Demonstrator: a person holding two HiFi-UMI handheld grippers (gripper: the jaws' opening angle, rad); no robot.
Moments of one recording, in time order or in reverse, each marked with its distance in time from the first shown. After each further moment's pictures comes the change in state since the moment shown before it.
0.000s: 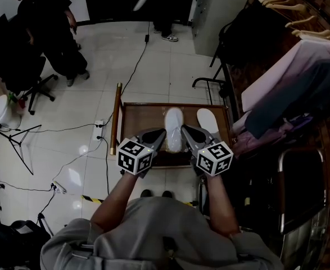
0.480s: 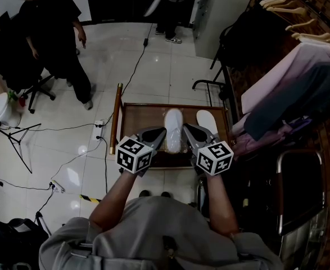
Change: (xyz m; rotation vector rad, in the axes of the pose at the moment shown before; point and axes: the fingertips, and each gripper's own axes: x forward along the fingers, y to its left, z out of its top) left arm -0.002 -0.003 0.010 0.019 -0.010 -0.007; right arm -0.002 -0.004 0.008 -0.019 0.006 -0.031
